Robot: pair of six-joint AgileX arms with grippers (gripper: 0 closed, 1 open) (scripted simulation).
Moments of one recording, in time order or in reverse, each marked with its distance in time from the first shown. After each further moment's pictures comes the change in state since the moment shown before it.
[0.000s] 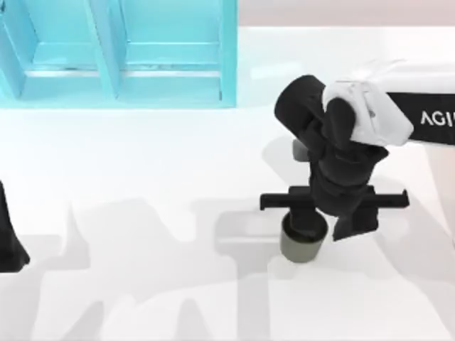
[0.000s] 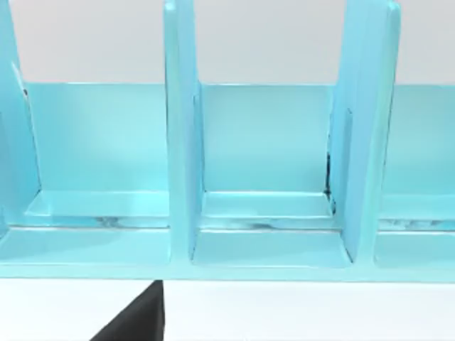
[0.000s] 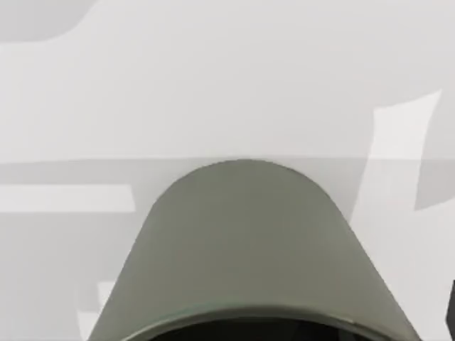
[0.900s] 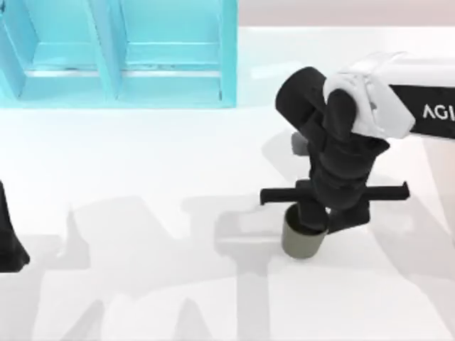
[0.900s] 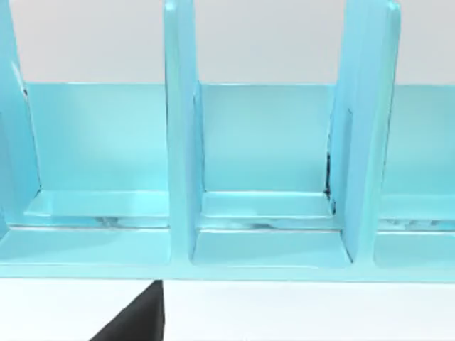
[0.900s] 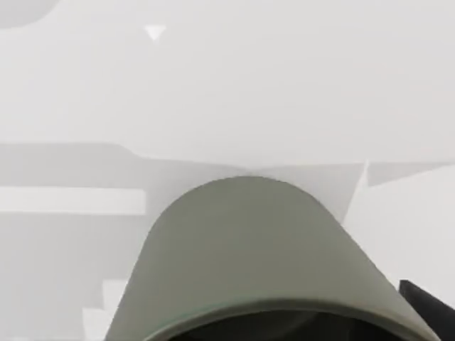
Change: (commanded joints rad) left arm 0.000 0.000 0.000 0.000 0.000 0.000; right arm -0.012 -0.005 0.031 -0.023 0.005 -0.034
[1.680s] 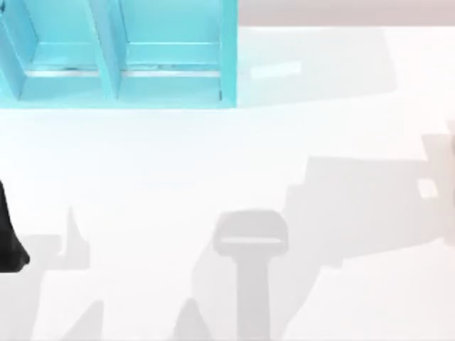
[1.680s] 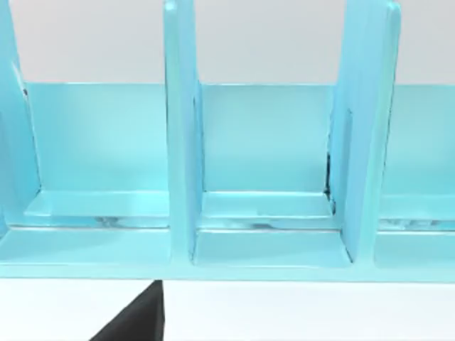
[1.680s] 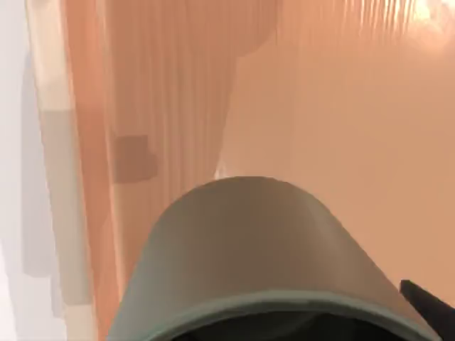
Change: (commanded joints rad) left arm 0.000 0.000 0.000 0.000 0.000 0.000; right arm -0.868 -0.114 0.290 -0.359 0.046 -0.853
